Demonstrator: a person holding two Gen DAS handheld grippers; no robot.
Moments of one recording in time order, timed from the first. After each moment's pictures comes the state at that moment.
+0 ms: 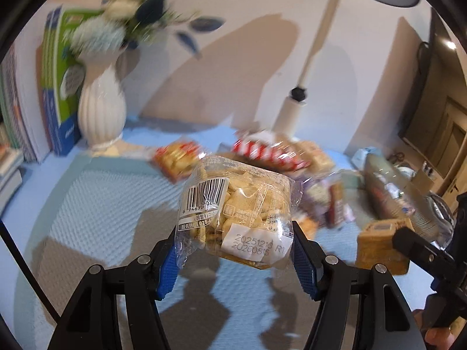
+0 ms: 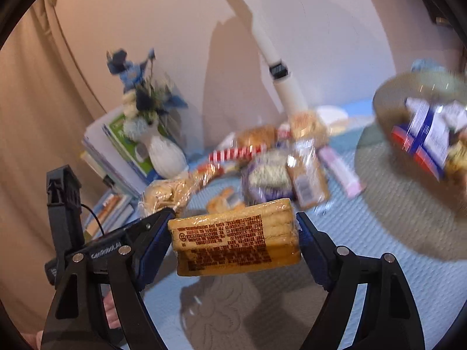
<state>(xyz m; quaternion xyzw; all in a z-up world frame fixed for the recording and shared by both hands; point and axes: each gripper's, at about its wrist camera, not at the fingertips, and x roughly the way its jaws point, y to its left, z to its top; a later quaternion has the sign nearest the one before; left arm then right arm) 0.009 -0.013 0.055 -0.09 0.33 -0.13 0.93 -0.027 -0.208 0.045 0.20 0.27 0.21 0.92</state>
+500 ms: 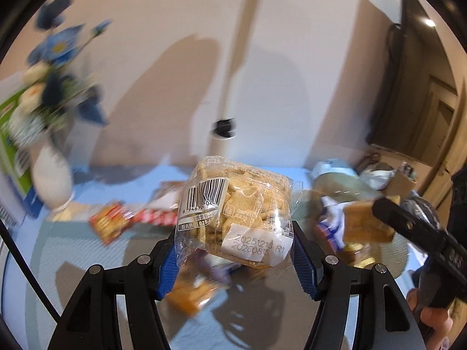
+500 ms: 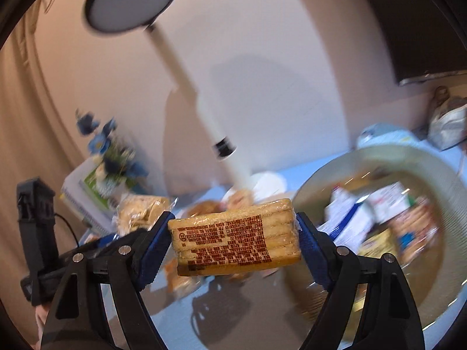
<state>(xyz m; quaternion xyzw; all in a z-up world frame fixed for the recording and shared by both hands) 0.040 -0.128 0.142 -0.04 0.32 -0.18 0.93 -0.001 -0.315 0.121 0.20 0.25 0.12 0.94</state>
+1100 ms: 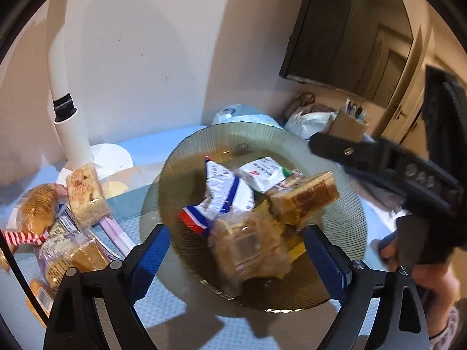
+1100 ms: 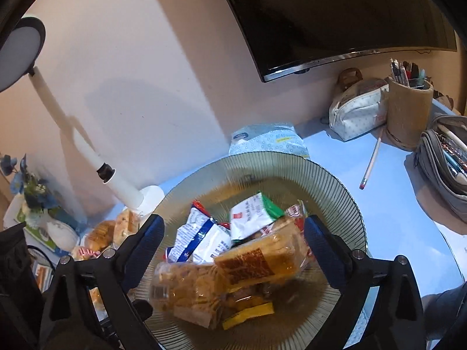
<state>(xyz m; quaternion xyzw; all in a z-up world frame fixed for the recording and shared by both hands) 0.061 -0.293 0.105 0.03 0.39 -0.31 0.86 0.008 -0.436 0.097 0.22 0.31 -0.05 0.92</state>
